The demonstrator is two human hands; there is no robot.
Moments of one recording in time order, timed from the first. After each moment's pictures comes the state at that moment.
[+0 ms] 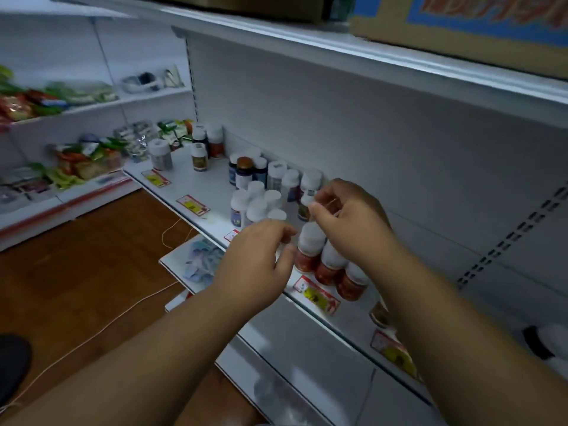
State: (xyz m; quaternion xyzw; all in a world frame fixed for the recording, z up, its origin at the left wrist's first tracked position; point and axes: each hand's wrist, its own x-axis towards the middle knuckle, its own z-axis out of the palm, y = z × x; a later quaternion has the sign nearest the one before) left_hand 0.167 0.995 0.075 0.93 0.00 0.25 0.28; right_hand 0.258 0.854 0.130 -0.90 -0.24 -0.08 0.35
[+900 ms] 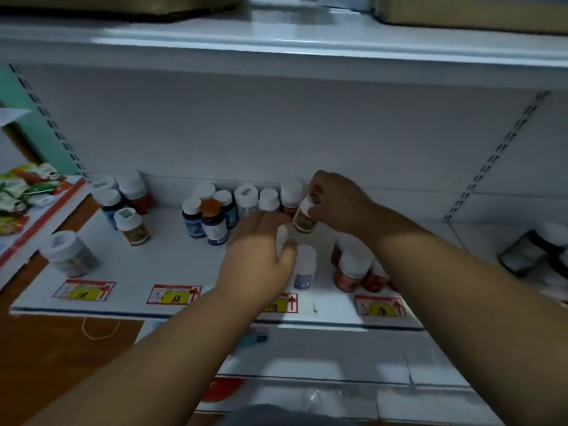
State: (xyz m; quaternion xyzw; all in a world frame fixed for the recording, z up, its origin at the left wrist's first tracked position) left_hand 0.319 1.145 0.063 0.90 -0.23 0.18 0.33; right_hand 0.375 0.950 0.096 -0.97 -0.06 -0.06 0.21
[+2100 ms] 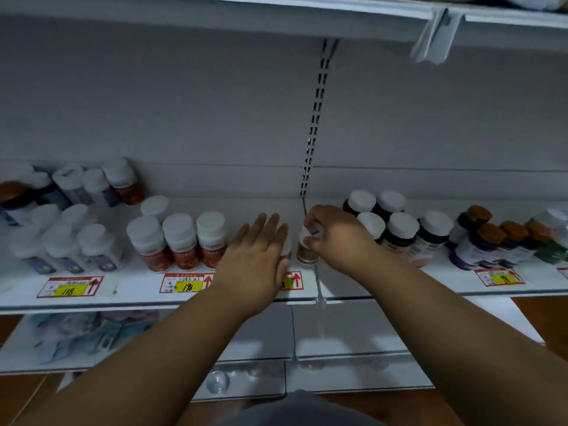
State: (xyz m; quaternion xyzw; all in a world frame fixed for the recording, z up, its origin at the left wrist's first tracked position) left_hand 0.220 0.836 0.010 0.93 -0.35 0.09 0.05; right_hand 0.195 0.649 0.054 -0.98 0.01 -0.05 0.21
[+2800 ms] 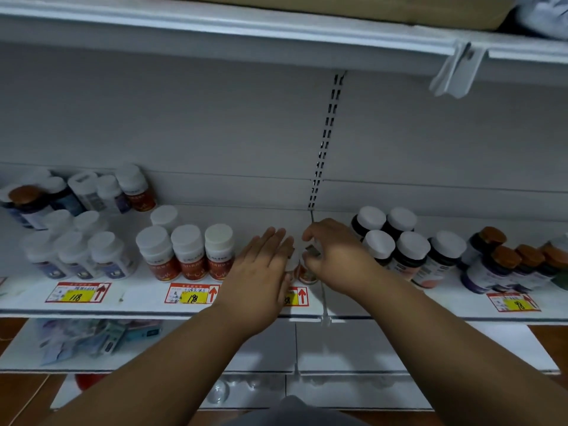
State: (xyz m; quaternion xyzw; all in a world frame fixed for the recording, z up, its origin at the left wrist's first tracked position) left_hand 0.218 0.840 0.008 0.91 -0.37 0.11 0.13; right_hand 0.201 0.653 0.043 -0.97 -0.04 -0.07 0.21
